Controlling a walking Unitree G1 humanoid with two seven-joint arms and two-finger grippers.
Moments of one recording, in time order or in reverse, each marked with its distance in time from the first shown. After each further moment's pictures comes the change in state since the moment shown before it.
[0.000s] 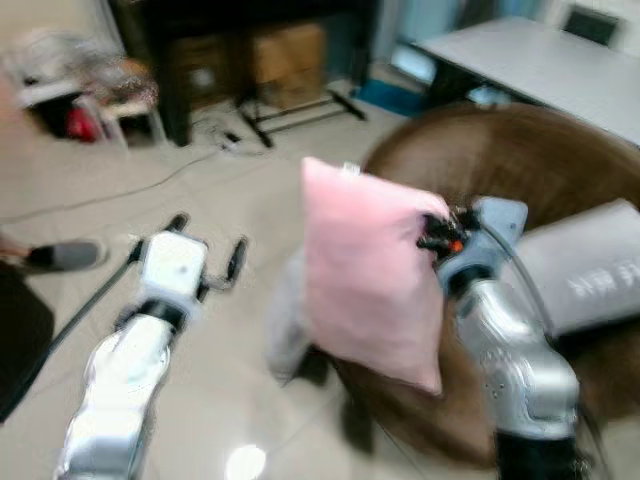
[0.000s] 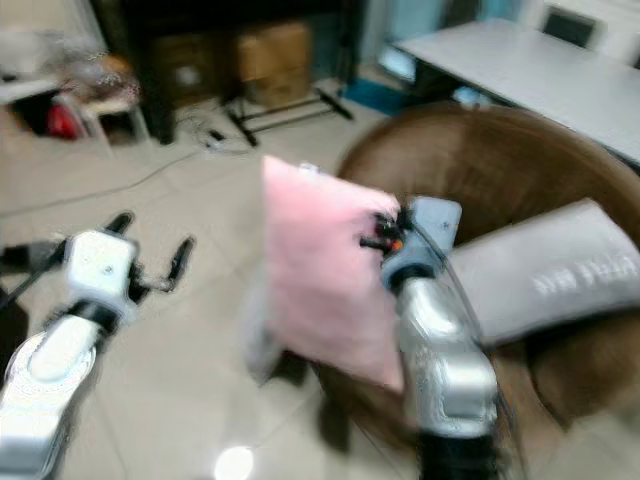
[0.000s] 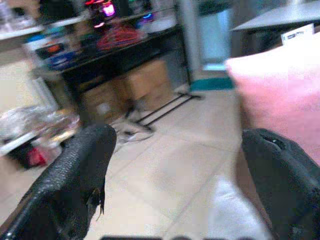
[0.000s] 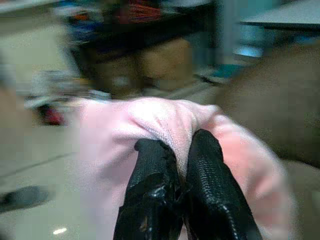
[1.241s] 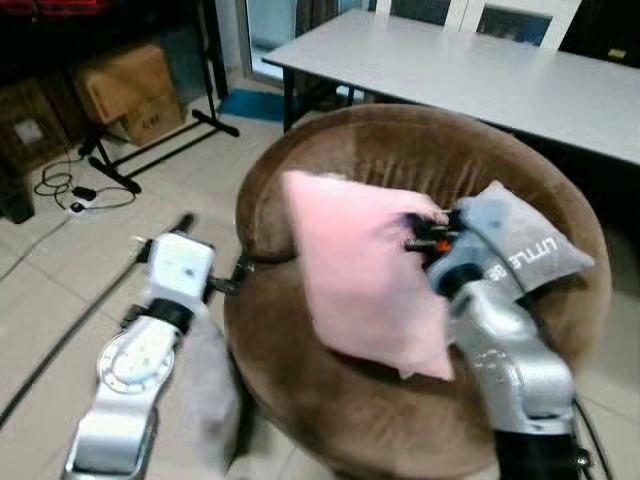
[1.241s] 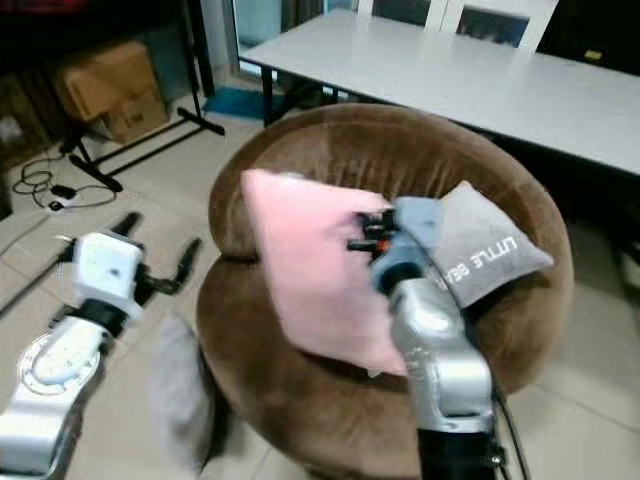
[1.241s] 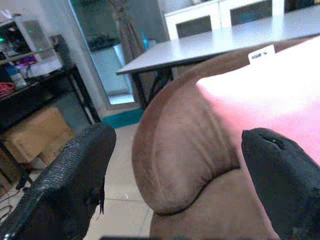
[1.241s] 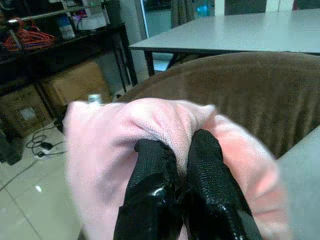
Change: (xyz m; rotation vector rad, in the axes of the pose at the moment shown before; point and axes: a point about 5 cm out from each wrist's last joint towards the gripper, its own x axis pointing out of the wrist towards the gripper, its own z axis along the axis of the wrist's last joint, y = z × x) left arm 0.004 -0.014 0.008 0.012 -0.041 -0.082; right arm 0.000 -0.008 0.001 -0.044 0.015 0.021
